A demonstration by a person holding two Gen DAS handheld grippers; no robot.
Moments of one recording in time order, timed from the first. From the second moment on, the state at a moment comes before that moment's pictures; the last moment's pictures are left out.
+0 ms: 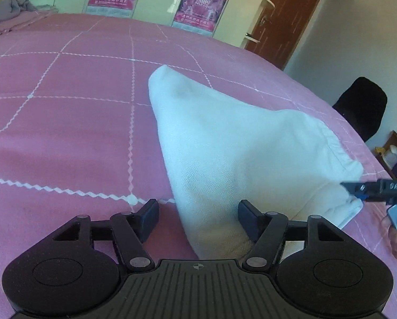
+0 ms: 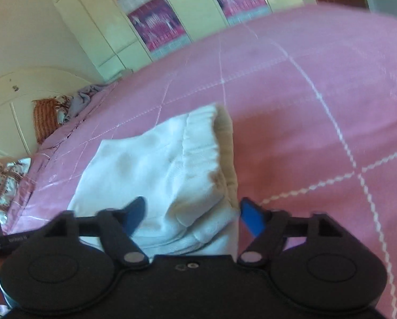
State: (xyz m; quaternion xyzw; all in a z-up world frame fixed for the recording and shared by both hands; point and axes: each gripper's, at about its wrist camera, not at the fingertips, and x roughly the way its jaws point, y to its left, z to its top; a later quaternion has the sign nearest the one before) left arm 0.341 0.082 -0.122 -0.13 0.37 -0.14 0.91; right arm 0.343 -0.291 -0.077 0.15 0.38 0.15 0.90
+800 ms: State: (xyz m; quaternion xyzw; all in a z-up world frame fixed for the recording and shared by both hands) left arm 0.054 0.055 0.037 -0.02 0.25 -0.06 0.97; right arm 0.073 -0.250 0.064 -0.02 0.26 0.07 0.96
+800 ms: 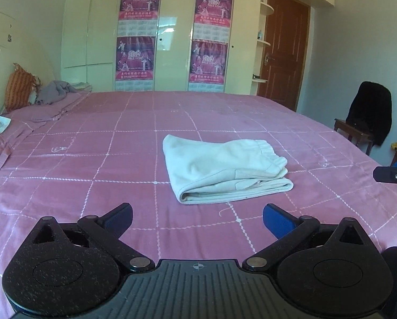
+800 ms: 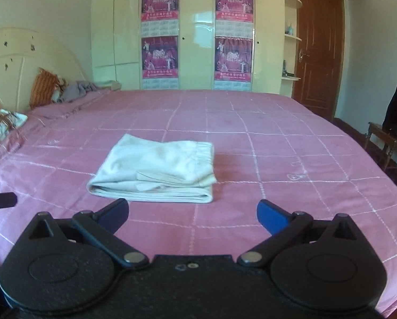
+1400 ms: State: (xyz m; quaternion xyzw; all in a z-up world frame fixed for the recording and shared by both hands) left arm 0.052 0.042 0.033 -0.02 0.24 -0.08 0.97; right arm 0.057 -0.223 0.062 -0.01 0.25 0.09 0.96
